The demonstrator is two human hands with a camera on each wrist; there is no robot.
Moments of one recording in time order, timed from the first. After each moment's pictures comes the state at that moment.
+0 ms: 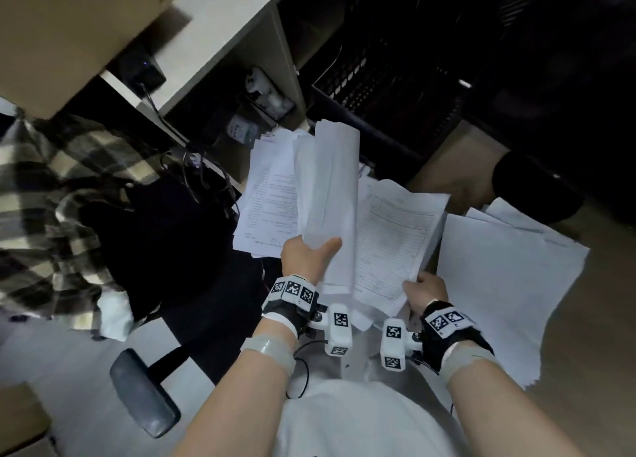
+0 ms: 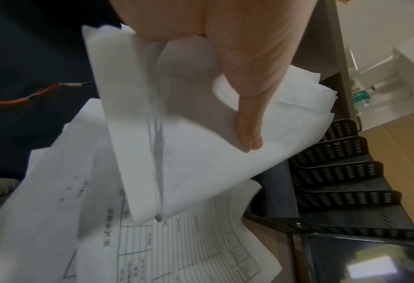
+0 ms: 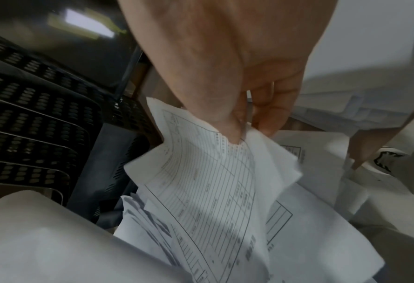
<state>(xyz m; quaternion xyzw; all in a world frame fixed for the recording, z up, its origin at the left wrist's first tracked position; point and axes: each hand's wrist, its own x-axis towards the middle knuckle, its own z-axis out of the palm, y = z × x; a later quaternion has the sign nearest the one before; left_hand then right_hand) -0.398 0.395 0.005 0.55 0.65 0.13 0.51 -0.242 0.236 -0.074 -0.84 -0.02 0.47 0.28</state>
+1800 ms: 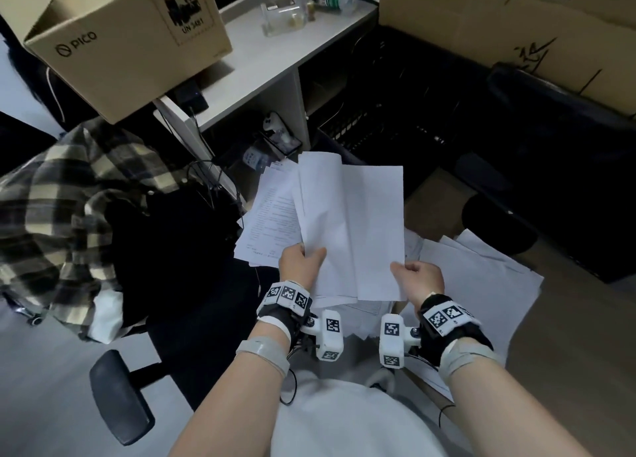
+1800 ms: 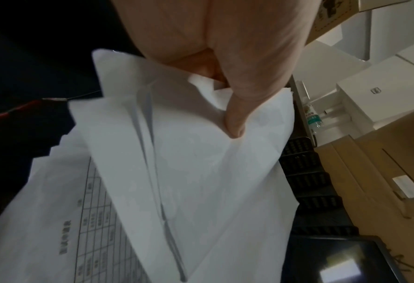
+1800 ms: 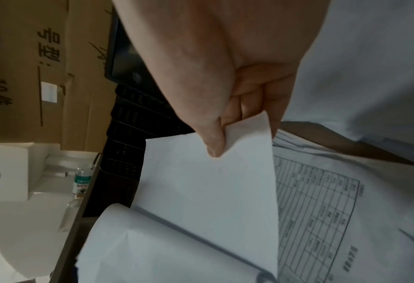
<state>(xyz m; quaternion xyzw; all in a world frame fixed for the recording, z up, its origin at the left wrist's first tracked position) -0.415 0.363 0.035 0.58 0.62 0.17 0.49 -0.230 0.233 -0.007 -0.83 -0.09 0.38 0.41</state>
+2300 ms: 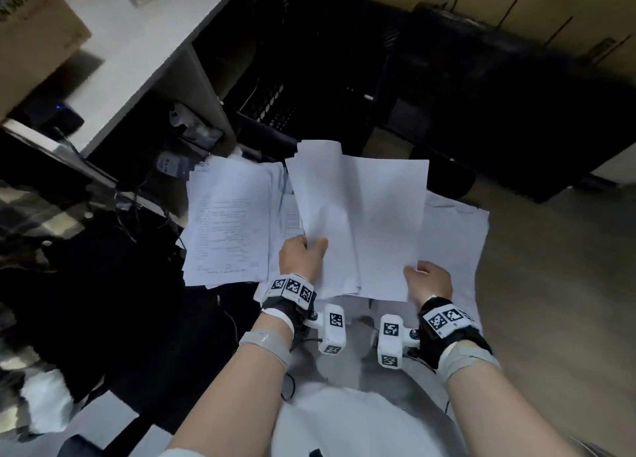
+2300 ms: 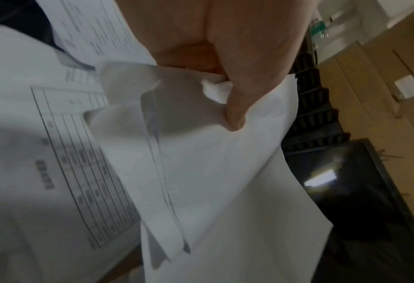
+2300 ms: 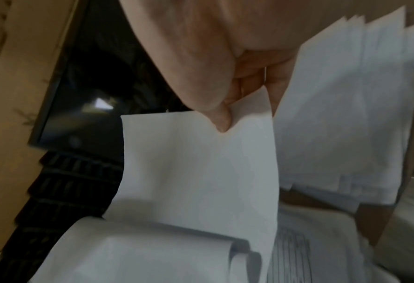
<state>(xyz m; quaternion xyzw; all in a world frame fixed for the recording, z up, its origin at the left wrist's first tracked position) -0.346 0.367 0.006 0.64 0.56 0.04 0.53 -0.226 0.167 -0.021 -0.89 0.12 0.27 0.35</state>
